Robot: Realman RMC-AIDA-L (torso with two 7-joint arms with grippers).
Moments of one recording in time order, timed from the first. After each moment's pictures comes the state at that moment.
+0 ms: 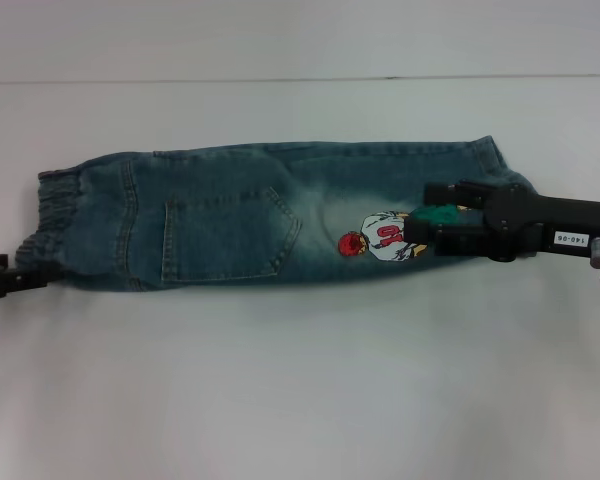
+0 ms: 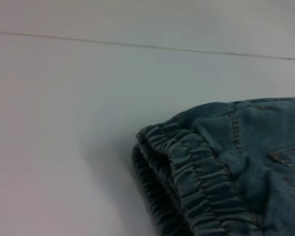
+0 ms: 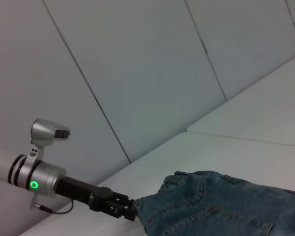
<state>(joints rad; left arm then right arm) -0.37 -2.03 0.66 0.86 2.25 1.23 -1.92 0.57 2.01 -0.71 -0.48 -1.87 -1.57 1.48</state>
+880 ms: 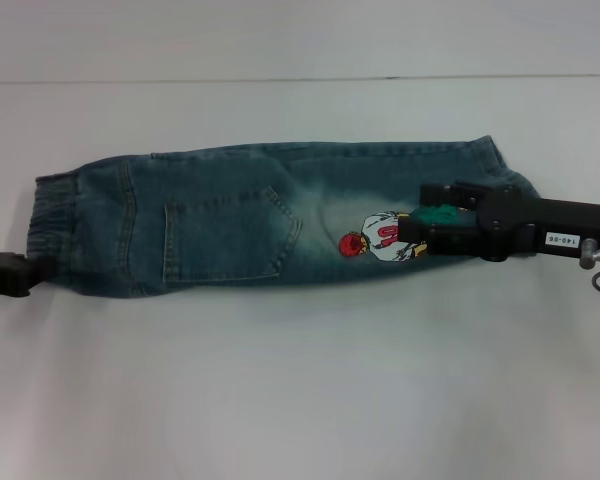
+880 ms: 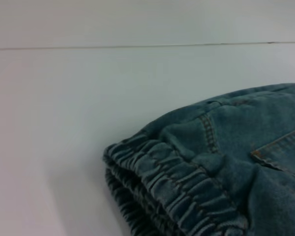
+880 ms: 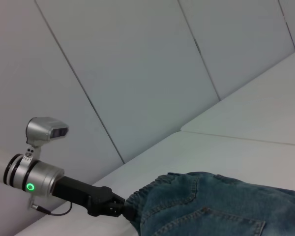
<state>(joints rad) -0.39 -2.06 0.70 0.89 2.27 1.21 -1.87 0.57 2.02 -0.71 -0.48 -1.87 -1.54 1.48</state>
